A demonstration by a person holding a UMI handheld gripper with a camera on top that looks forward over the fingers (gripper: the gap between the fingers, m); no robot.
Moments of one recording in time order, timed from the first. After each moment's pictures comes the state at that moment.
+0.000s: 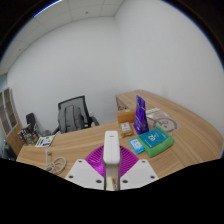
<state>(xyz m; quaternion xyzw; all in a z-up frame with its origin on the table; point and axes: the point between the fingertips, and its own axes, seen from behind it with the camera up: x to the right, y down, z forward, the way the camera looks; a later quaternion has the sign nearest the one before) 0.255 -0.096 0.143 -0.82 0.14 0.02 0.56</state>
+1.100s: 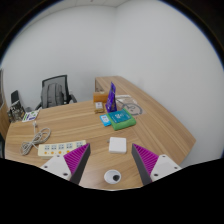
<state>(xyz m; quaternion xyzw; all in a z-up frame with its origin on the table) 0.297 -0.258 0.176 -0.88 0.15 -0.11 0.44</state>
